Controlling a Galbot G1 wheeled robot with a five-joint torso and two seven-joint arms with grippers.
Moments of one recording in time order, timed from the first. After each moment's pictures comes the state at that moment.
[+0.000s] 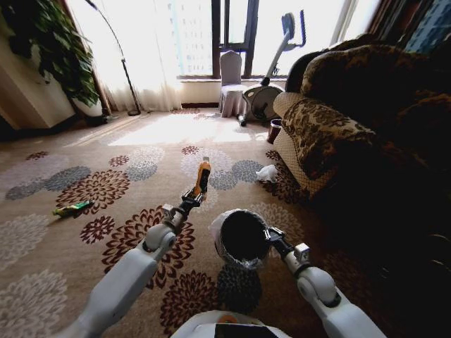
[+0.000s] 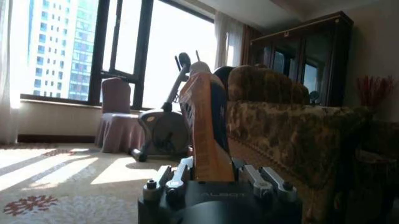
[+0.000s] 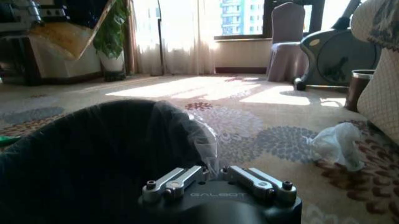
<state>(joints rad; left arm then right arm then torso) 1.04 -0.95 -0.16 -1.90 -0.69 -0.02 0.06 -1.31 1.02 0.25 1.87 0.46 -0.10 -0.04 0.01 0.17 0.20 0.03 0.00</state>
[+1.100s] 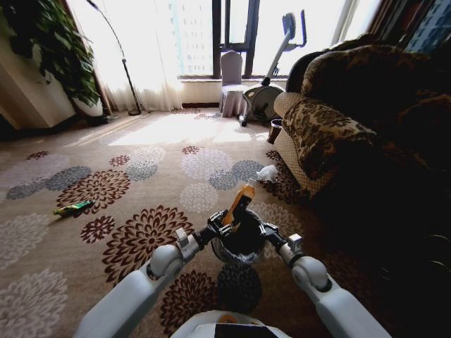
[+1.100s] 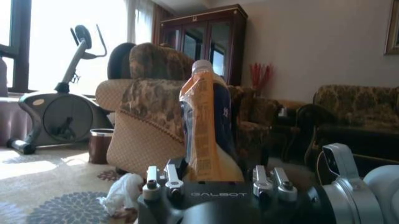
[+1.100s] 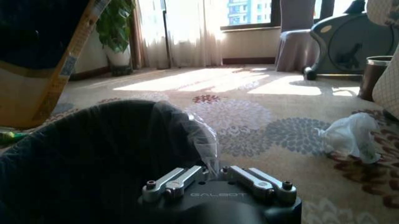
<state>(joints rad) 1.14 -0.96 -0.03 -1.95 -0.54 -0.05 0.31 -1.26 1.00 0.21 1.85 0.50 -0.15 -0.06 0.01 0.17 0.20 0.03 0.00</state>
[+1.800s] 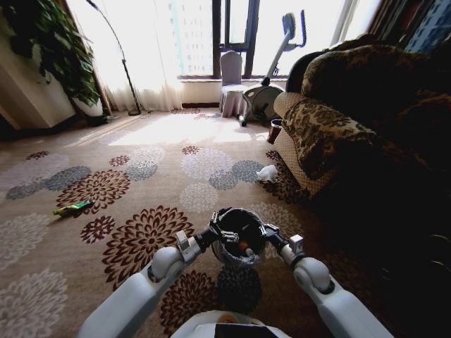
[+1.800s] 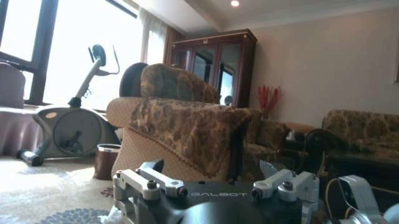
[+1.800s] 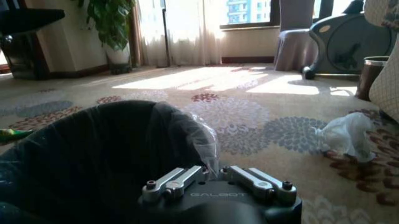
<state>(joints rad) 1.17 -1.01 -0.09 -1.98 -0.59 -0.08 0.29 -1.30 0.98 0.24 1.88 0.51 -0.15 -0.05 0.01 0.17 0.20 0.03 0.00</state>
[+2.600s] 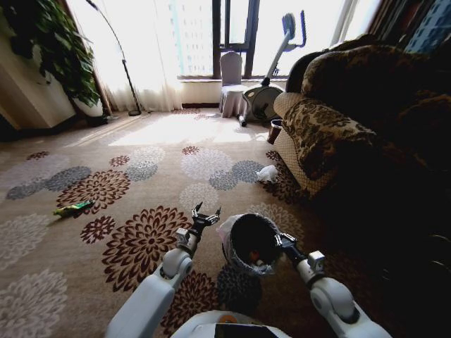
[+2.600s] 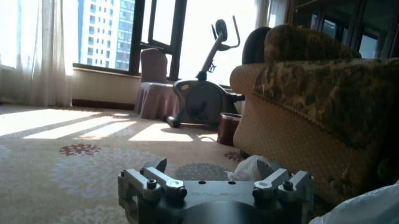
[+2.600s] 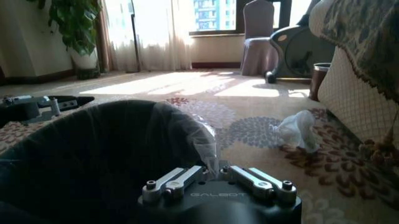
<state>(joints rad) 1.12 -1.19 -0.11 -1.67 -0.43 -0.09 -0.09 -1.57 1.01 0.44 2.00 0.47 -0.08 -0.03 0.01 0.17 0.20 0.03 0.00</state>
